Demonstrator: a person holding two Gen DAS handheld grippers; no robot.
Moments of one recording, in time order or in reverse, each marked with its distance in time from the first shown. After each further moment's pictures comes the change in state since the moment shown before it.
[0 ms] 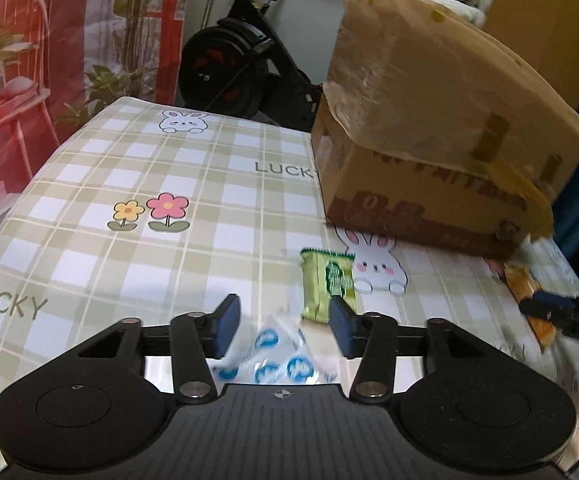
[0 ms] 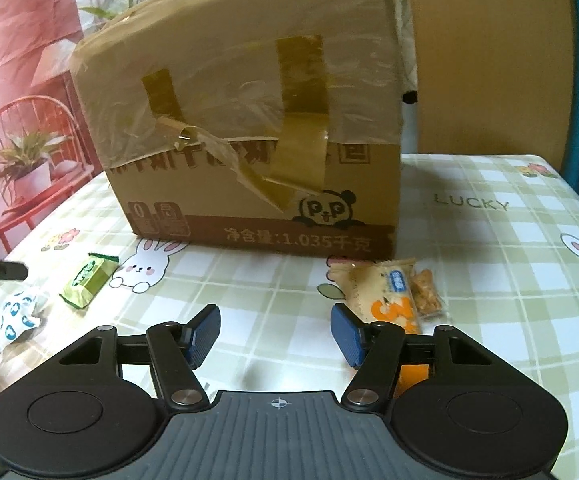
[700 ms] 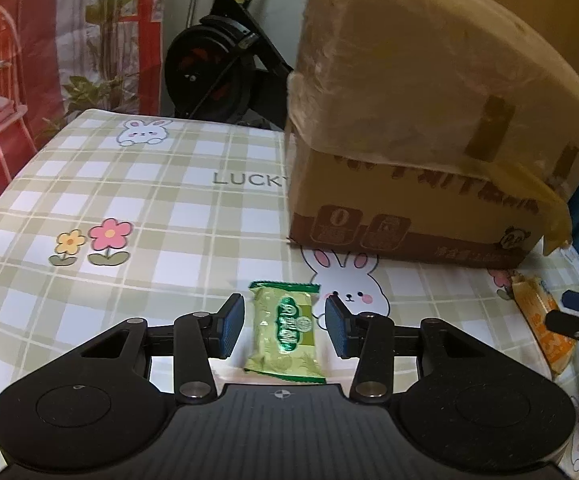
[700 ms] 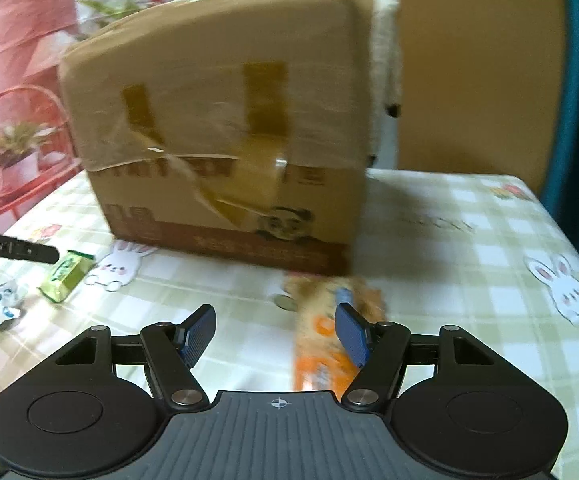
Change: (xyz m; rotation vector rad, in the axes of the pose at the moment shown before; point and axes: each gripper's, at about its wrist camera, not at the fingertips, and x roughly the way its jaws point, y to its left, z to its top) left arm 0.041 -0.041 0.028 0.032 0.017 0.025; right arm -0.011 -0.016 0.011 -0.075 0.000 -0.050
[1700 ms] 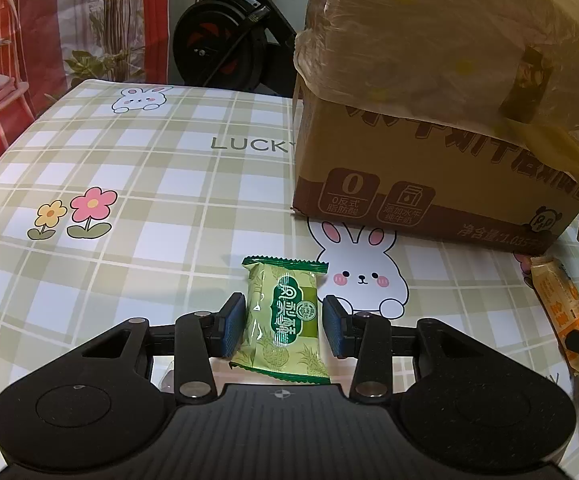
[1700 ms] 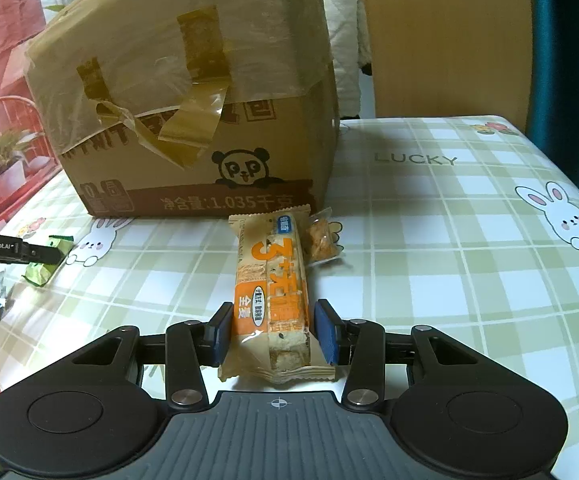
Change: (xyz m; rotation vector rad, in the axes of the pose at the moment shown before) left arm 0.030 -0.007 -0.007 -0.005 0.077 0.032; right arm 0.007 -0.029 -0.035 0.128 0.062 0.000
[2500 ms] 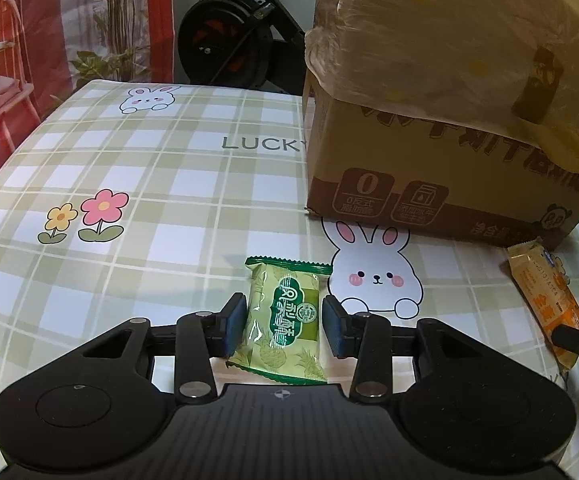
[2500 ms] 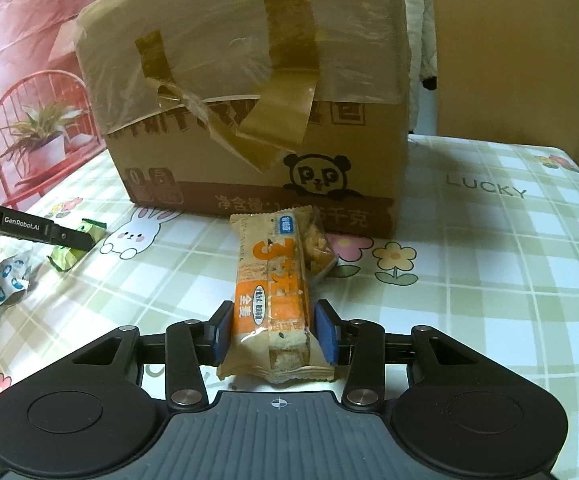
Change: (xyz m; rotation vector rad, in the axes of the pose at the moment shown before) left arm 0.003 0.002 0.004 0.008 0.013 0.026; right arm 0.029 0.023 0.012 -0.124 -0.001 0.110
